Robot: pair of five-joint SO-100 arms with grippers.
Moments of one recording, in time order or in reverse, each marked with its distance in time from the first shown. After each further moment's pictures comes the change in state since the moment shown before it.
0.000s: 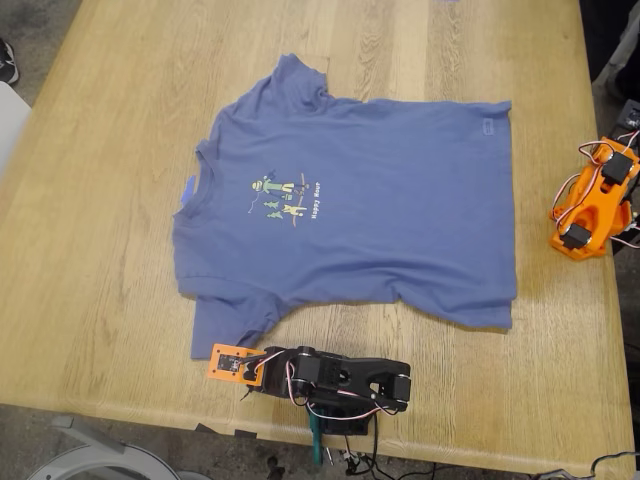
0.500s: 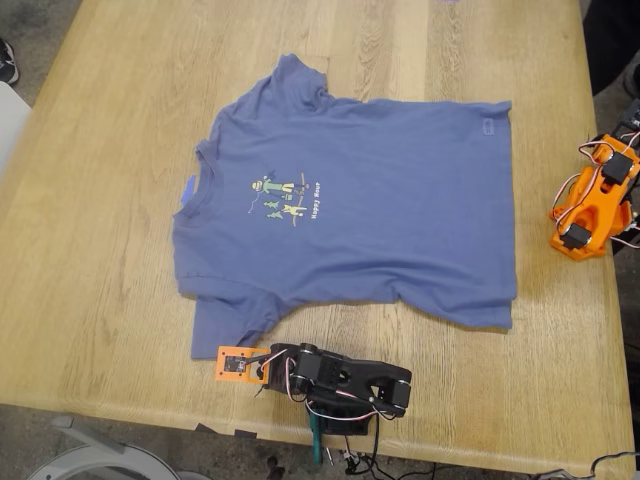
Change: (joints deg) arm 0 4.4 0.0 0.0 6.5 -9.7; arm 1 0.0 0.0 0.0 -1.8 6.6
